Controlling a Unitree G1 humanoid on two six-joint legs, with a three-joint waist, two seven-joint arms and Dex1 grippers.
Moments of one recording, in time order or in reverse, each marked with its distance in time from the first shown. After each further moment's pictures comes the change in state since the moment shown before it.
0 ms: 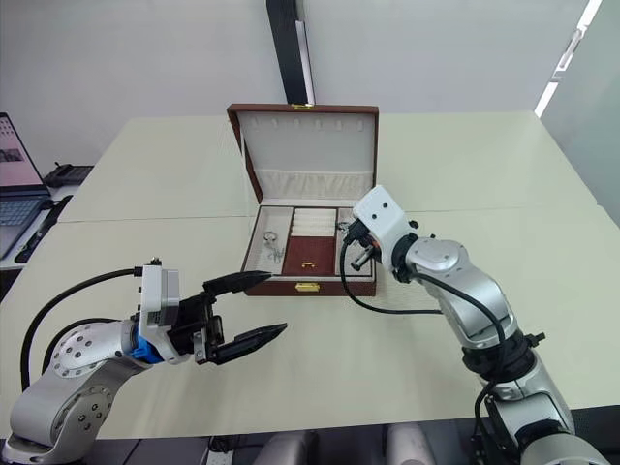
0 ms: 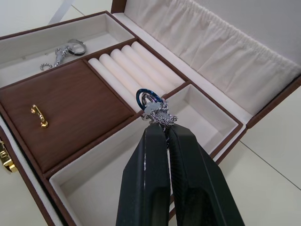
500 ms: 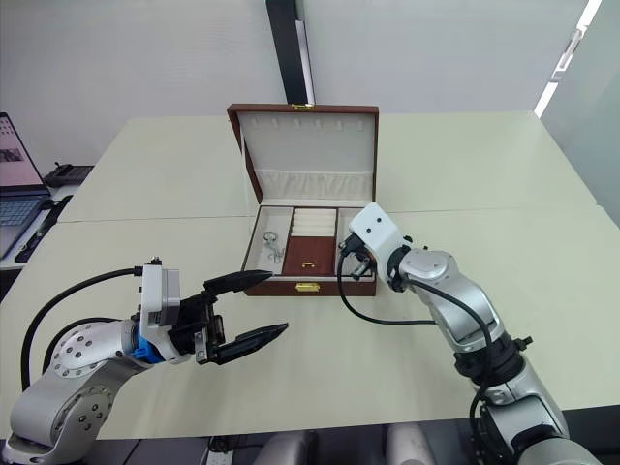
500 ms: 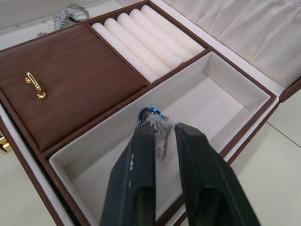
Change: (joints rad) left arm 0.000 -0.001 -0.002 -0.010 0.001 0.000 0.000; right arm 0.018 0.032 0.022 0.046 -0.041 -0.006 -0.002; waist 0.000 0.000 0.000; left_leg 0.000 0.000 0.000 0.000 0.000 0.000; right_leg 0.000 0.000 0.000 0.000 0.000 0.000
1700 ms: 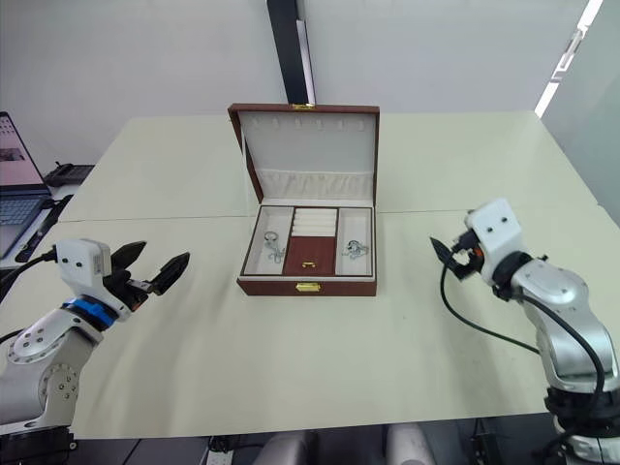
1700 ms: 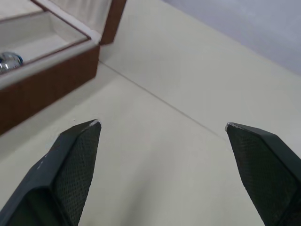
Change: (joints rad) left arm -0.103 -0.047 0.280 0.547 0.248 -0.063 0.451; right arm 0.436 -0.281 -0.486 -0.088 0.014 -0.362 0.110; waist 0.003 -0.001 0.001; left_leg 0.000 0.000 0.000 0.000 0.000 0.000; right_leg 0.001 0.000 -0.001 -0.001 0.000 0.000
